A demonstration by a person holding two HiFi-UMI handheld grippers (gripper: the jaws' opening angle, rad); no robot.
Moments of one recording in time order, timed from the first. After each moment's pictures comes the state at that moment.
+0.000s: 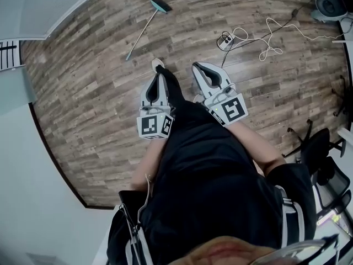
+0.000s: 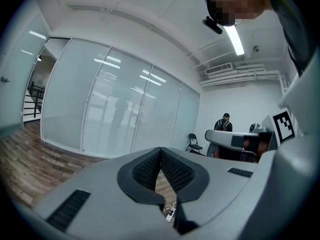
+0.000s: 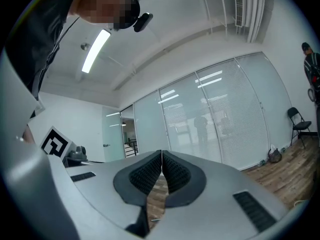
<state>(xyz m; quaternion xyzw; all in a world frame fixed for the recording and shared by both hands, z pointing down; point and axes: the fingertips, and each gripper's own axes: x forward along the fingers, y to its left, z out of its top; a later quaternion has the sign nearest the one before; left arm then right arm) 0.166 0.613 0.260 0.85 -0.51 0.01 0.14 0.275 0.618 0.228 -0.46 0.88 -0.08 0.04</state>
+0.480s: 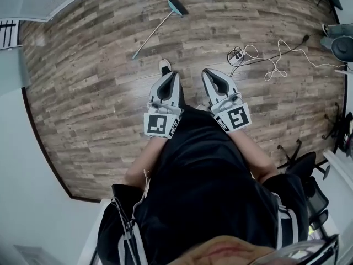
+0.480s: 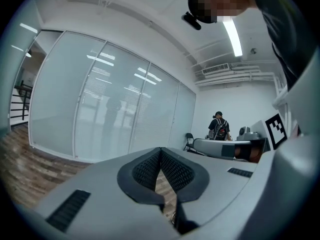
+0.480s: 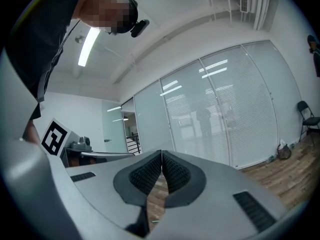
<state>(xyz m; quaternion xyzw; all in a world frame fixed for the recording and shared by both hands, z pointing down) 0.125 0.488 0.261 0.87 -0.48 0.01 0.13 0.206 0.494 0.255 -0.44 0.89 -0.10 0.01</state>
